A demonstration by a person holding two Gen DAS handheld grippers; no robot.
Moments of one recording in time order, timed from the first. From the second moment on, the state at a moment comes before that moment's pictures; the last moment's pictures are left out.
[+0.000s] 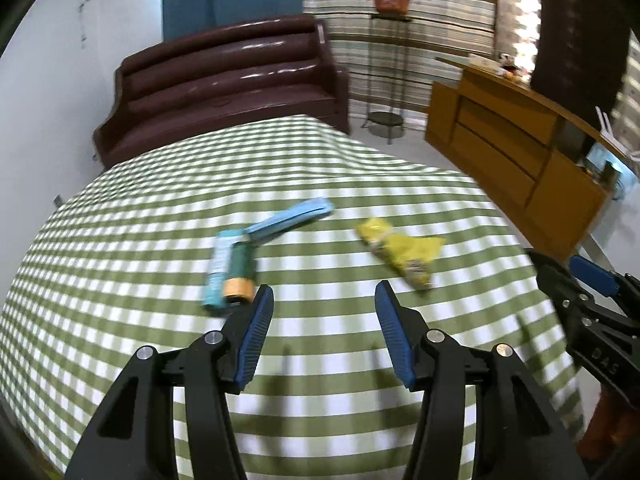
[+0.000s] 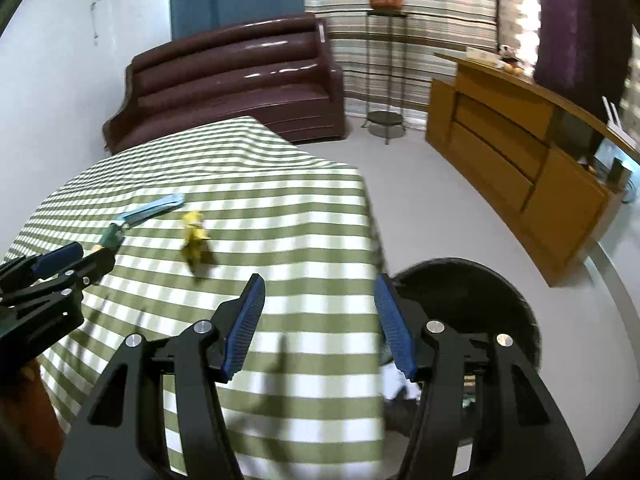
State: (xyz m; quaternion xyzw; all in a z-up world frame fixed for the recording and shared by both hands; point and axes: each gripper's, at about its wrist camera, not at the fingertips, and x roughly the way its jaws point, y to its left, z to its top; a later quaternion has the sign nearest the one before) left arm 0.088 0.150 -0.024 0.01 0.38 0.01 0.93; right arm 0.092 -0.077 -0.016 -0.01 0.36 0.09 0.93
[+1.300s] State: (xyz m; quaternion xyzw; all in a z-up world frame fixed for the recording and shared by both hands) left arm 0.104 0.202 -0.058 0.00 0.43 0.02 0.90; right arm 0.133 -0.004 -0.028 -0.02 0.39 0.15 0.91
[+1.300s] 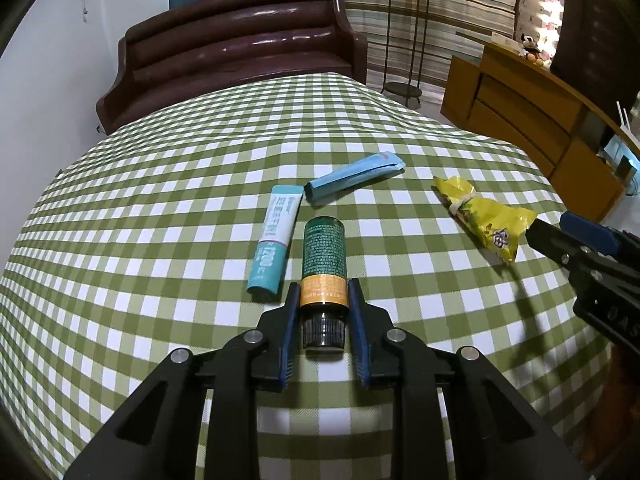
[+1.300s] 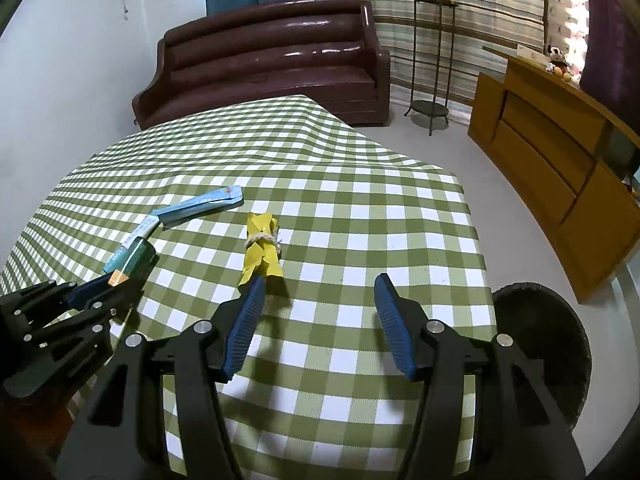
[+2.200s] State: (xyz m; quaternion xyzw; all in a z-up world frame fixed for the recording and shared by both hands) left arm 0.104 0.220 -0.049 -0.03 0.42 0.02 0.91; right arm 0.134 0.025 -0.012 -0.03 0.38 0.17 0.91
